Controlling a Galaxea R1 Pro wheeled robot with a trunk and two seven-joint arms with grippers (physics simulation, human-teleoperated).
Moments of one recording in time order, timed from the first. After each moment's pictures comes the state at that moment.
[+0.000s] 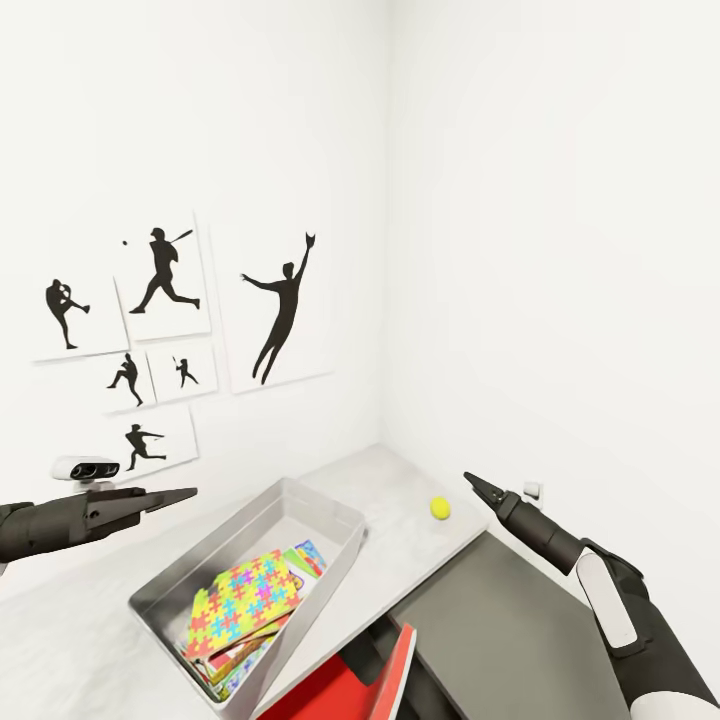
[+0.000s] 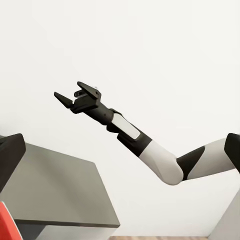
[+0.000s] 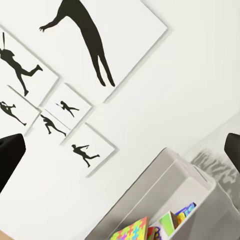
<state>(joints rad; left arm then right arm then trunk) -0.41 0.51 0.19 -1.40 0.52 1.01 -1.57 -0.45 -0.13 -0.25 -1.05 -0.66 0.60 0.85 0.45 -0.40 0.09</state>
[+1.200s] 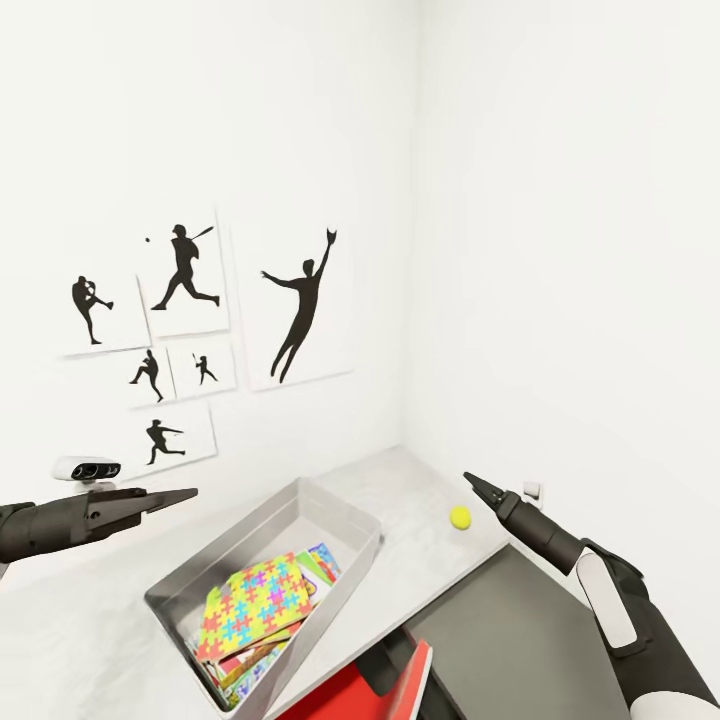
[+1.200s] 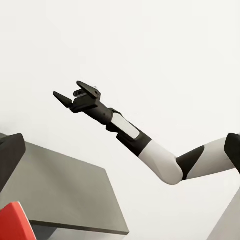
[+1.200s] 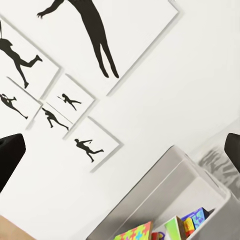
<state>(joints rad) -0.41 0.51 0.19 -1.40 0.52 1.01 -1.57 -0.45 -0.13 -0.25 -1.05 -0.65 0.60 0.86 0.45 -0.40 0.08</state>
